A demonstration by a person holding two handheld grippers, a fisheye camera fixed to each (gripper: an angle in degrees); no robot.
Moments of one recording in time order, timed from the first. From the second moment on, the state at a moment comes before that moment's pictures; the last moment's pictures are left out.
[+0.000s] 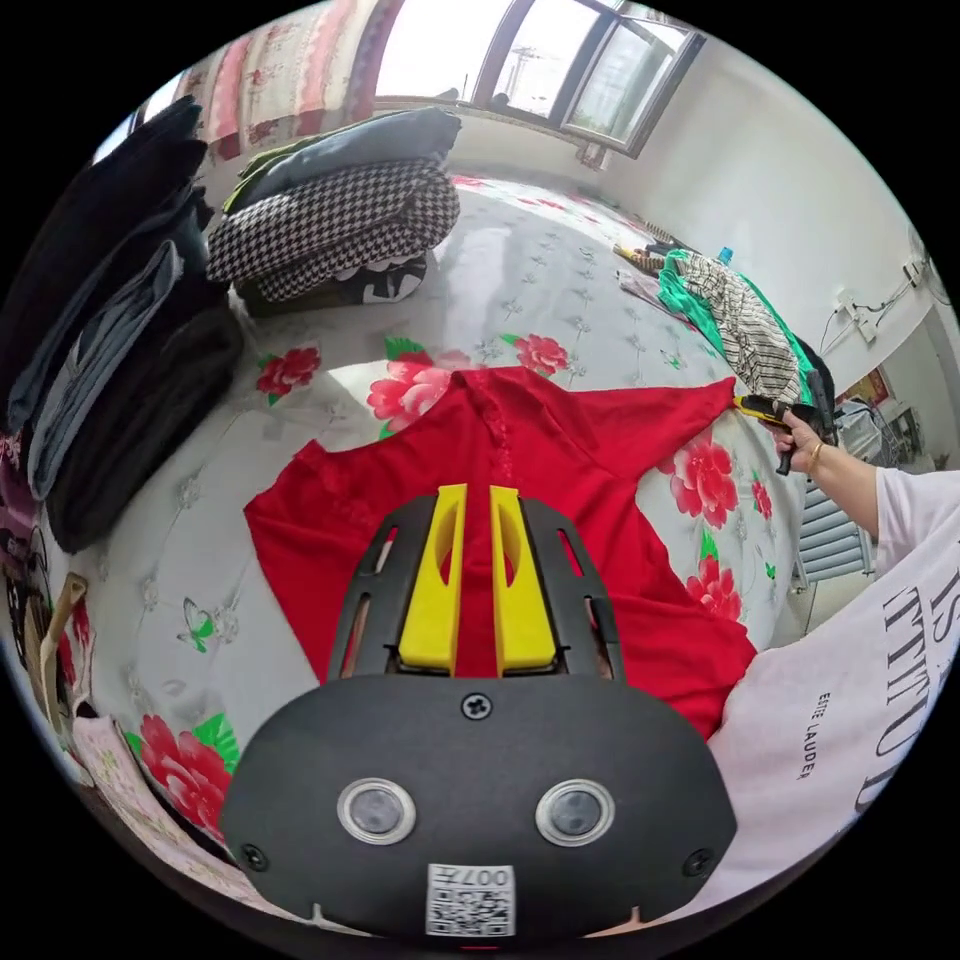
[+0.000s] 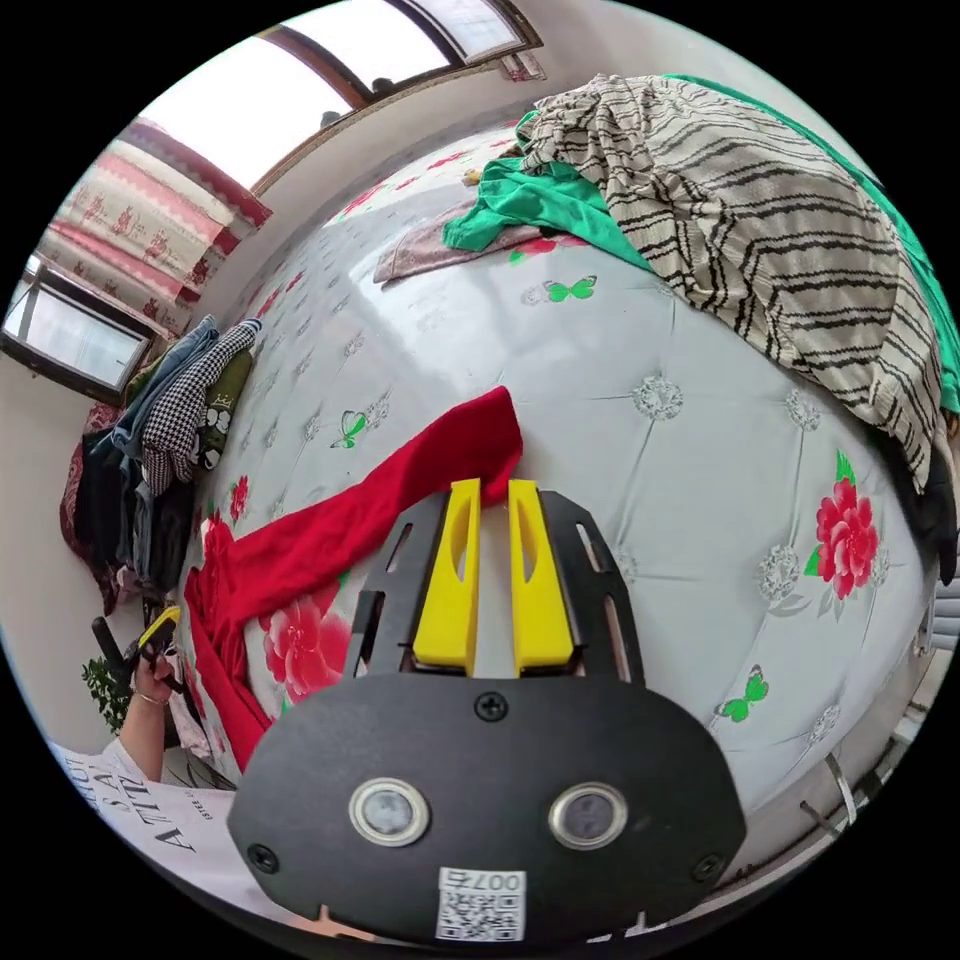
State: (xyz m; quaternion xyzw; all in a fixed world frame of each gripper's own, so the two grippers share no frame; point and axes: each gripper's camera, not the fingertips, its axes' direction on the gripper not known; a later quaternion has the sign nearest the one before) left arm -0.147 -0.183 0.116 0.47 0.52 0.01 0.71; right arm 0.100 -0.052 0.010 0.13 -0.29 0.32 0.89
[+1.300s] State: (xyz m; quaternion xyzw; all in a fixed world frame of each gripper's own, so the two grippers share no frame) left arm -0.111 0.099 0.292 0.30 0.57 -0.24 0.73; right arm -0.280 0.036 -0.301 0.35 -0.40 -0.34 0.77
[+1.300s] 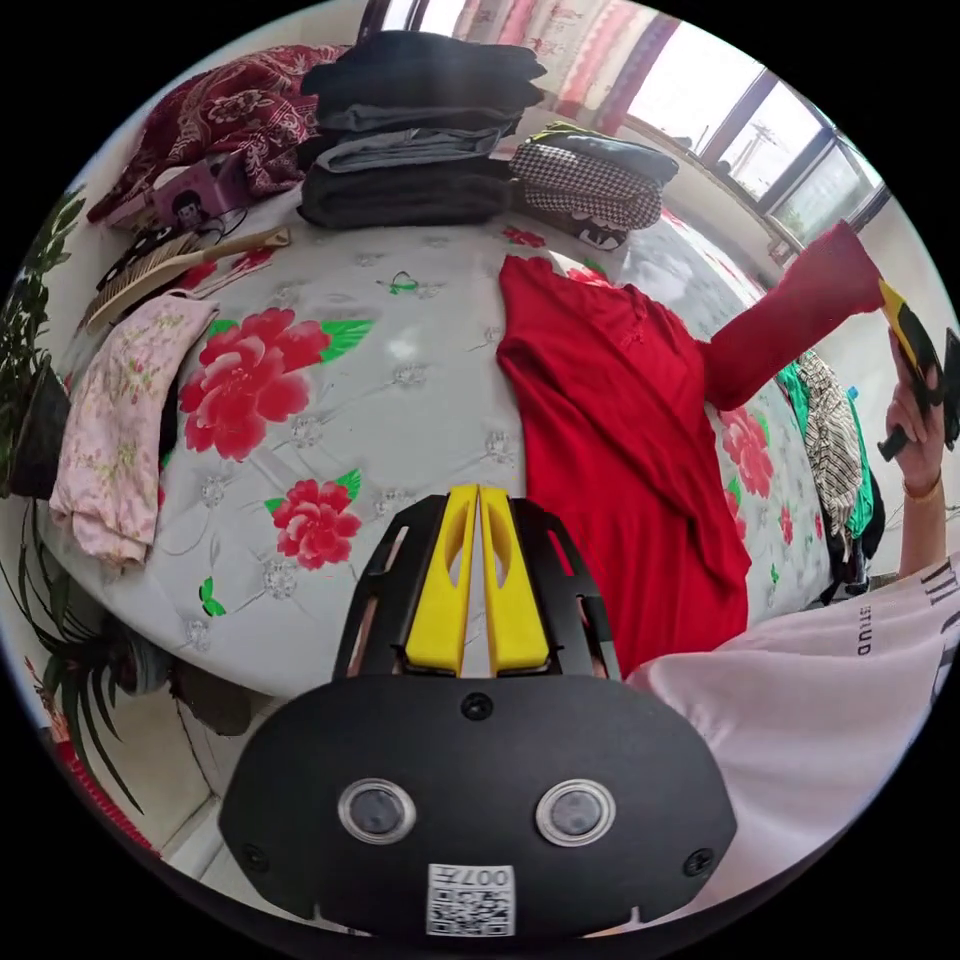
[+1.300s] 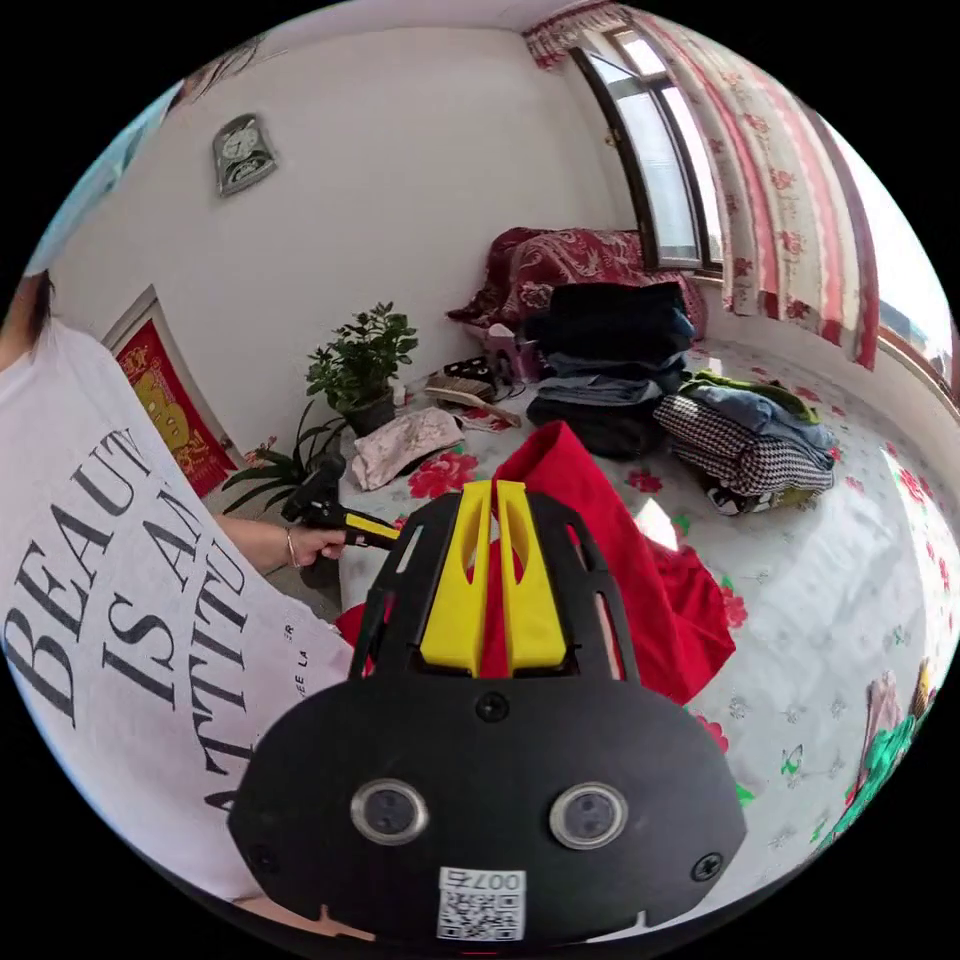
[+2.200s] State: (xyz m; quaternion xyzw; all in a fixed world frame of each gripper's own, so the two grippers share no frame) left arm -0.064 0.168 0.292 0.37 0.61 -0.11 0.69; right arm -0.513 0.111 -0.114 0.11 -0.34 -0.42 0.84
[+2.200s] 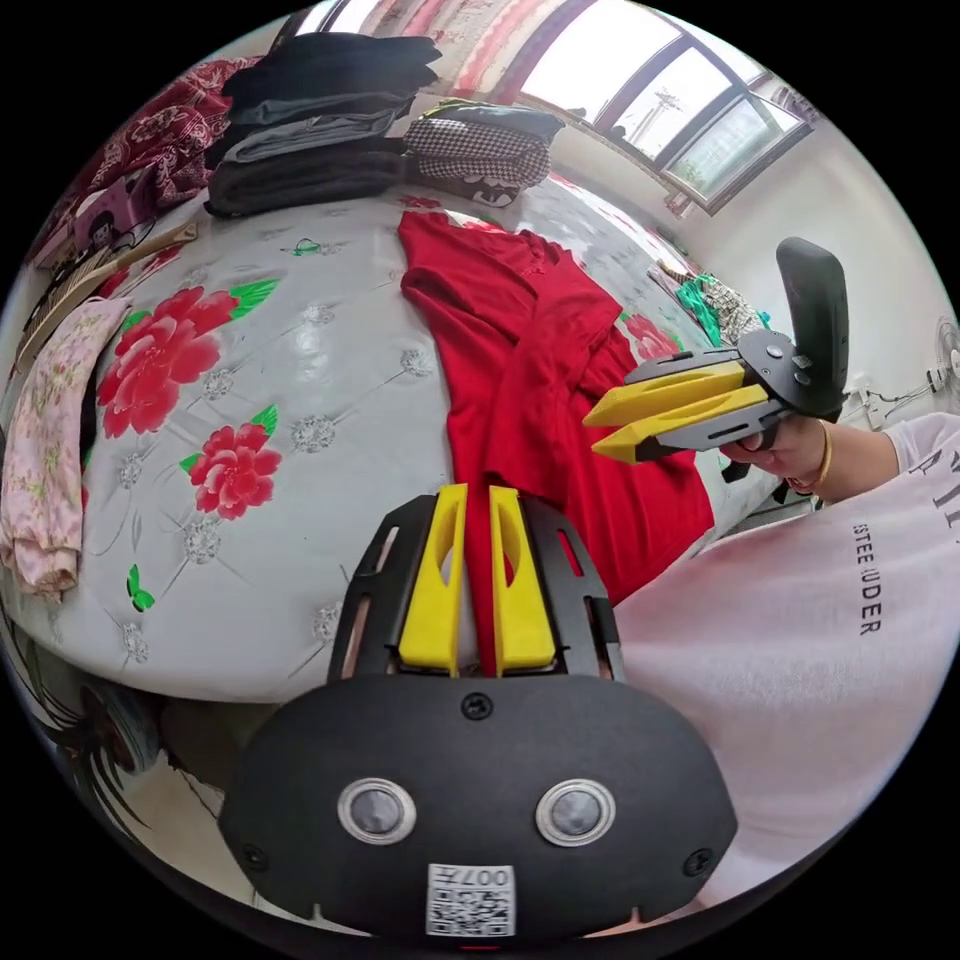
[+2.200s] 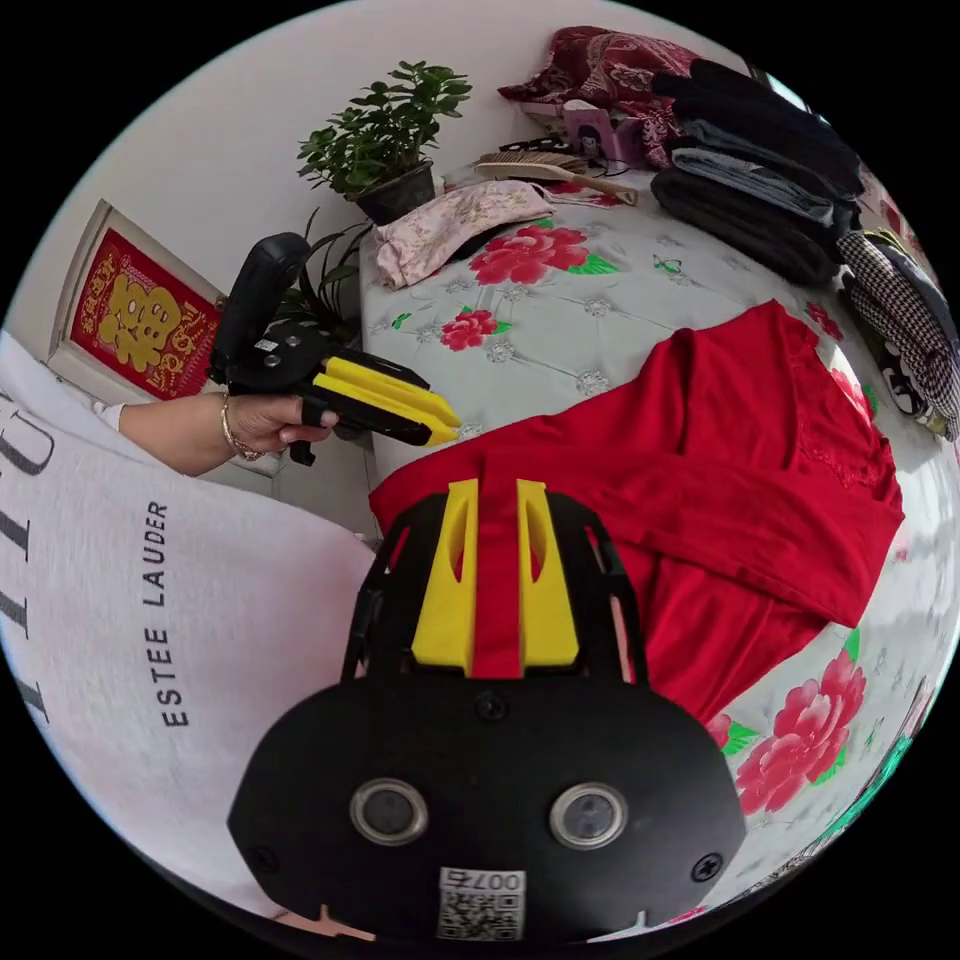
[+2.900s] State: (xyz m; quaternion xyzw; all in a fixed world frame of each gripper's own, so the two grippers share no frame) left arm -0.072 0.193 0.246 0.42 0.55 -0.04 0.72; right arm -0.516 0.107 -0.058 0.06 -0.34 -0.41 0.84
